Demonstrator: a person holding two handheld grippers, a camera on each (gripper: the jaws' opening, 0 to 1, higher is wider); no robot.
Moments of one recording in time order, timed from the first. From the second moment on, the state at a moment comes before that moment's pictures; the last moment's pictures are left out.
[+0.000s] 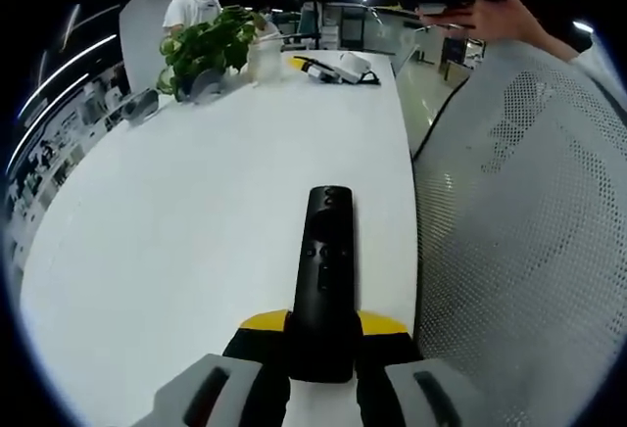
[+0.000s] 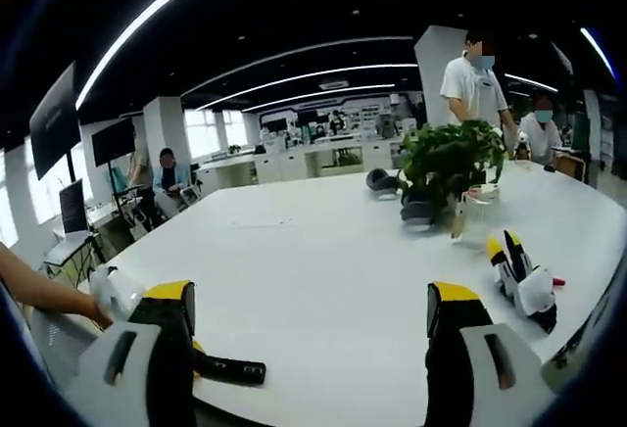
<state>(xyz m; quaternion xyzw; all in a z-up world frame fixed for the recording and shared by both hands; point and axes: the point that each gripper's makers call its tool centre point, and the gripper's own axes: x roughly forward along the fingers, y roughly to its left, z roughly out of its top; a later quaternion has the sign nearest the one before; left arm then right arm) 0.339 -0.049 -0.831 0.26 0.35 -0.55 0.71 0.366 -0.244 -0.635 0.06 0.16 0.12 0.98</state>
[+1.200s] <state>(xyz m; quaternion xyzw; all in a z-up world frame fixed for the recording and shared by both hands) 0.428 -0.023 -0.822 0.33 0.38 -0.53 0.68 0.366 -0.242 -0.649 0.04 0.19 0.11 0.97</state>
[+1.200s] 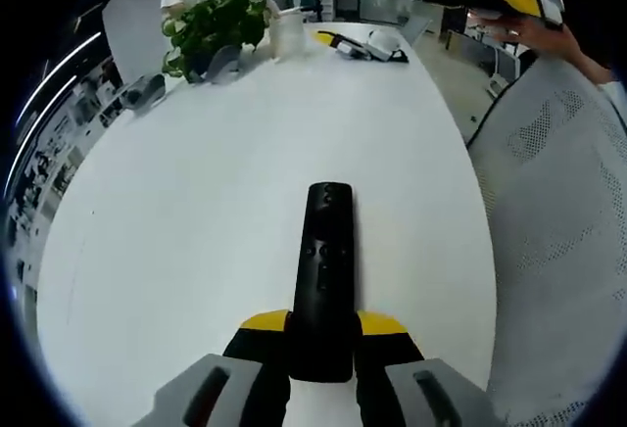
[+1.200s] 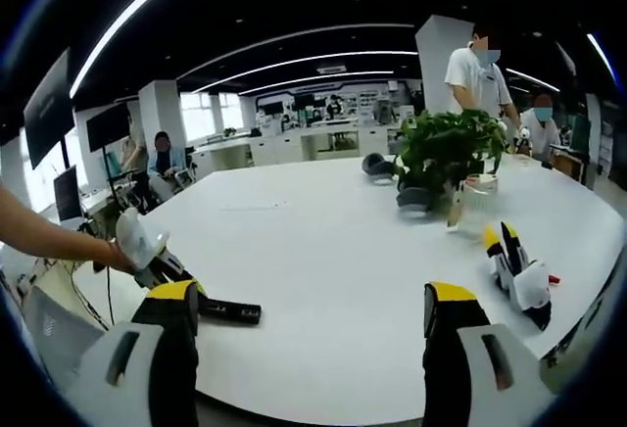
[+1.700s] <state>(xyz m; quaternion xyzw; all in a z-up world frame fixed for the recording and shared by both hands) 0.461 -0.016 -0.828 0.36 0.39 -0.52 0.67 0.365 -0.245 -0.658 0.03 0.22 0.11 0.97</state>
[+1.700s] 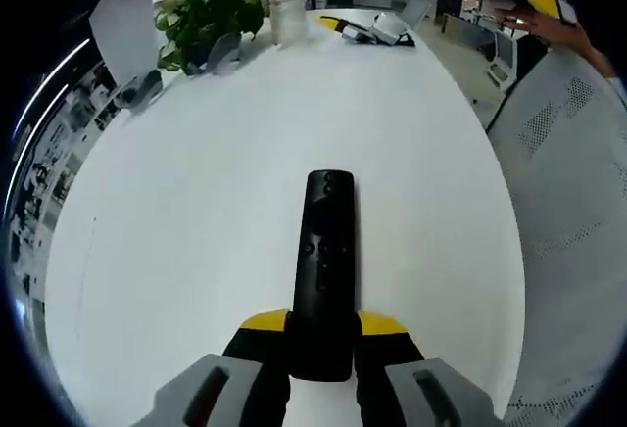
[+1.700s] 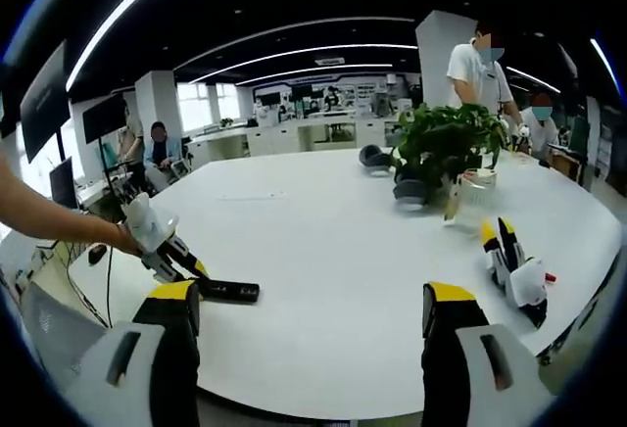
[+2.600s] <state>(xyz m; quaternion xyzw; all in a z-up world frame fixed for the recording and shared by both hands) 0.529 -0.011 -0.827 0.40 0.39 -0.51 0.66 0.365 -0.245 -0.667 0.02 0.24 0.10 0.97</state>
